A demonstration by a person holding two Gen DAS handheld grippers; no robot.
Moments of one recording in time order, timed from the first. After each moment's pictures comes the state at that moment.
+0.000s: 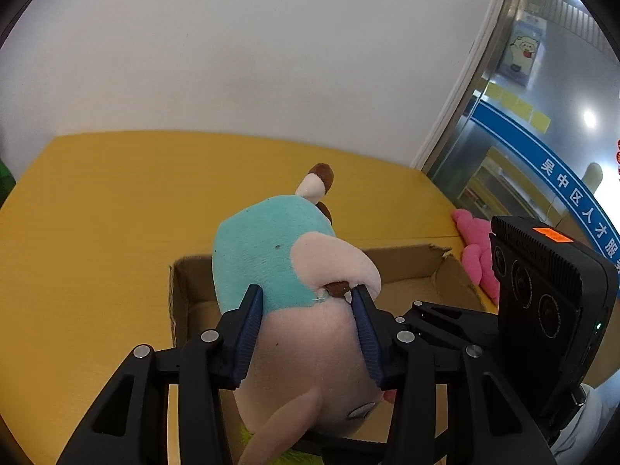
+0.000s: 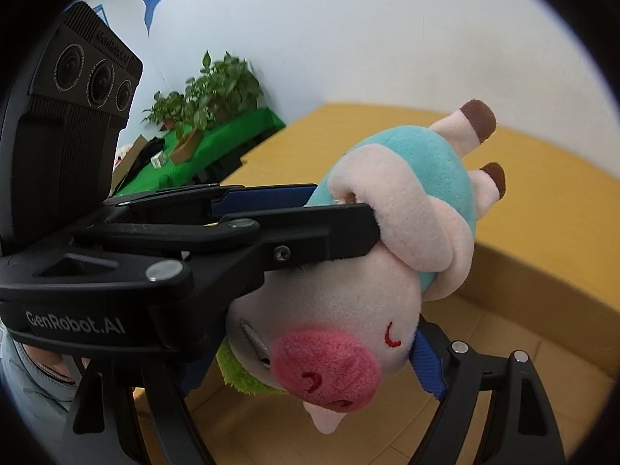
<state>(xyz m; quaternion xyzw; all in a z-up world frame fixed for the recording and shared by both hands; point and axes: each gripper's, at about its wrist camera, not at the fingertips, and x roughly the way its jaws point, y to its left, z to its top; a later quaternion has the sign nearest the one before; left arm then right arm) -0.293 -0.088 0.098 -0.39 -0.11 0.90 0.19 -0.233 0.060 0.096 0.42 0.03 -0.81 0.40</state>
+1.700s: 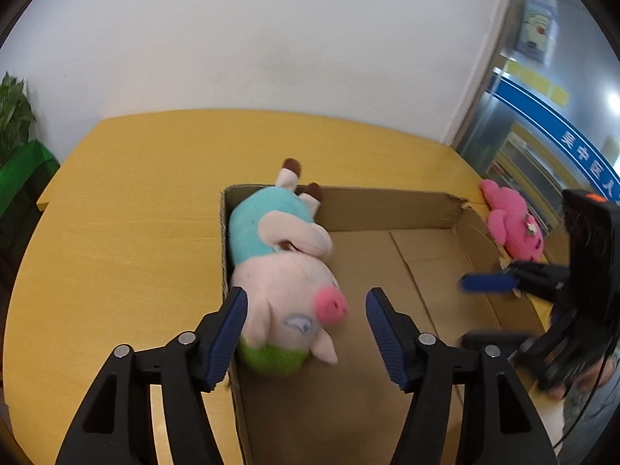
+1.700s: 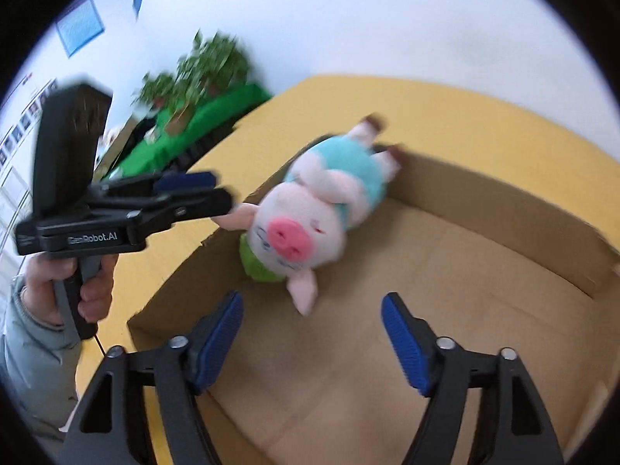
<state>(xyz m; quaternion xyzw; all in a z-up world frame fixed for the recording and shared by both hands) -0.189 -0.104 0.102 -0.40 -0.07 0.90 0.12 -0.151 0.174 0.097 0.44 0.04 -0.82 0.36</state>
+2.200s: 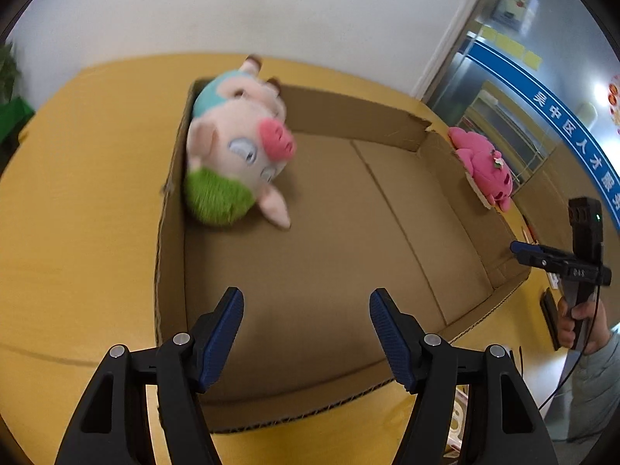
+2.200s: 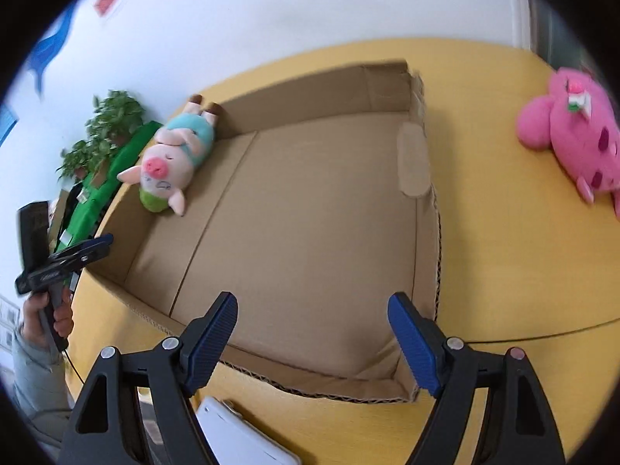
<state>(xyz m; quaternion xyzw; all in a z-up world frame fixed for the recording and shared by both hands) -0.097 -0.092 0.036 -0.47 -0.10 0.86 0.17 -0.065 0.339 0.044 0.49 -0.07 -0.85 0.21</state>
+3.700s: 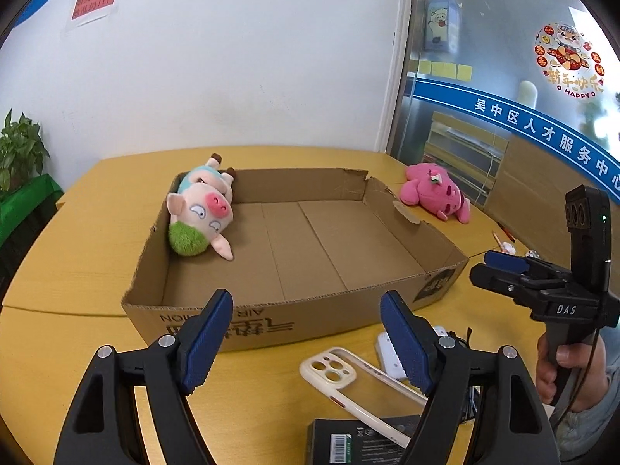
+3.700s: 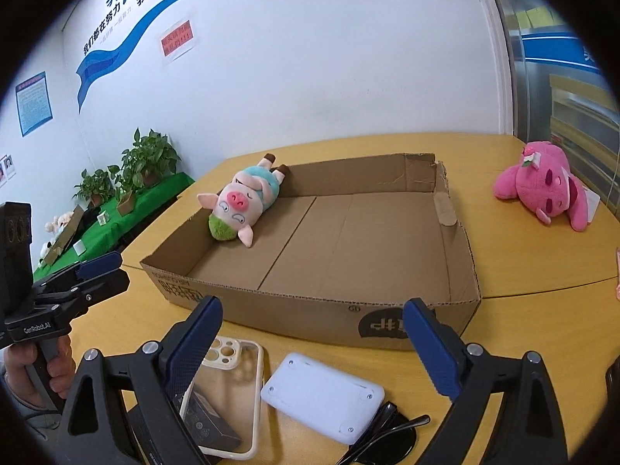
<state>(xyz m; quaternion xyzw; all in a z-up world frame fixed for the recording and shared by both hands) 0.078 0.005 0.096 -0.29 -0.03 0.94 0.16 0.052 0.261 0.084 0.31 -0.05 -0.93 0.19</state>
